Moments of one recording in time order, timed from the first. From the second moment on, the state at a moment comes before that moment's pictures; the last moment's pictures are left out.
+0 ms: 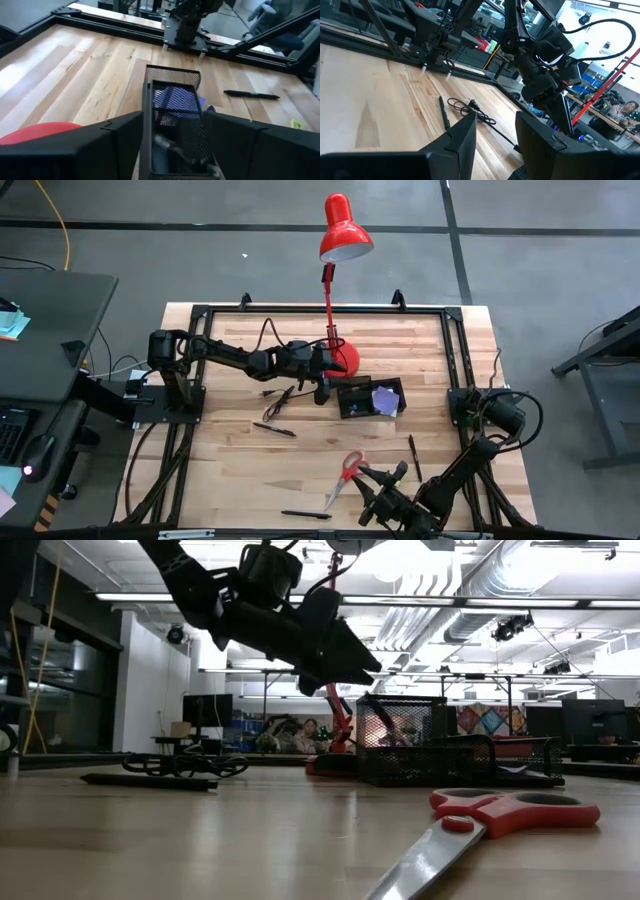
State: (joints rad) left arm 0.27 1.82 0.94 0.52 0.15 -0.14; right arm 0.94 2.03 1.20 0.36 1.57 0.03
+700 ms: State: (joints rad) left arm 0.23 1.47 0.94 0.39 0.44 -0.14; right arm 0.94 2.04 1.20 0.13 1.49 0.33
